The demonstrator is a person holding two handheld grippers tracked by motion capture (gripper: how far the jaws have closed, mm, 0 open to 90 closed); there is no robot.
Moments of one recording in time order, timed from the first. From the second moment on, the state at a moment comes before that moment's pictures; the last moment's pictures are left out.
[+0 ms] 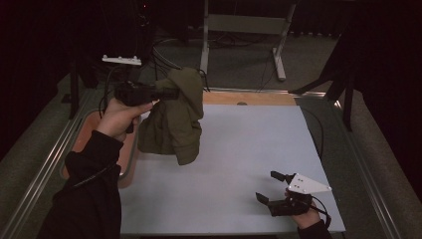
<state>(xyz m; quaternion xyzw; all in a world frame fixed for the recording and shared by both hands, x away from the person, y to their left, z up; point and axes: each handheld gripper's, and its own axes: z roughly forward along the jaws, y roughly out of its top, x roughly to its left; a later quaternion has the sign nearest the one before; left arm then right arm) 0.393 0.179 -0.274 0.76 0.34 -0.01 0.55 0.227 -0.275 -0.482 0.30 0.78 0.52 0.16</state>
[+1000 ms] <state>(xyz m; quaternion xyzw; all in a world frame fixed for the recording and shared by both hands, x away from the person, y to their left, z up) 0.415 0.125 -0.331 0.78 0.33 -0.06 0.53 0.228 -0.278 -0.481 0.31 0.78 0.52 0.17</state>
